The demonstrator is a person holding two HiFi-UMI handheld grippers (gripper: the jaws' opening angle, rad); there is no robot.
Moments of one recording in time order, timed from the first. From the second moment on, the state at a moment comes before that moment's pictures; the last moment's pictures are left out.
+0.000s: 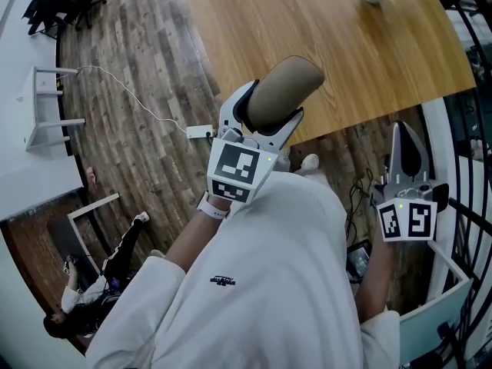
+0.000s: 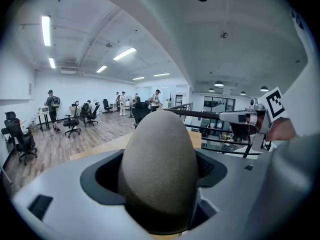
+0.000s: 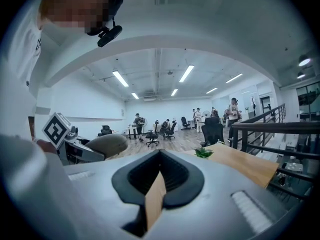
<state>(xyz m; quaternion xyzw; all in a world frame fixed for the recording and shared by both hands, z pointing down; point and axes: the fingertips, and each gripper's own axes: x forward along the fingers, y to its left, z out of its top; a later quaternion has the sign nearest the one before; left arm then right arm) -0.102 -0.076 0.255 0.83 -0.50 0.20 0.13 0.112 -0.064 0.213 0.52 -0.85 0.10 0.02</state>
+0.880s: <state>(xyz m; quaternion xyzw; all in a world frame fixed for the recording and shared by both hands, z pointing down) -0.117 -0.067 0.235 0.83 -0.52 0.18 0.13 0.085 -0.056 0.212 0.47 -0.87 0.13 0.01</state>
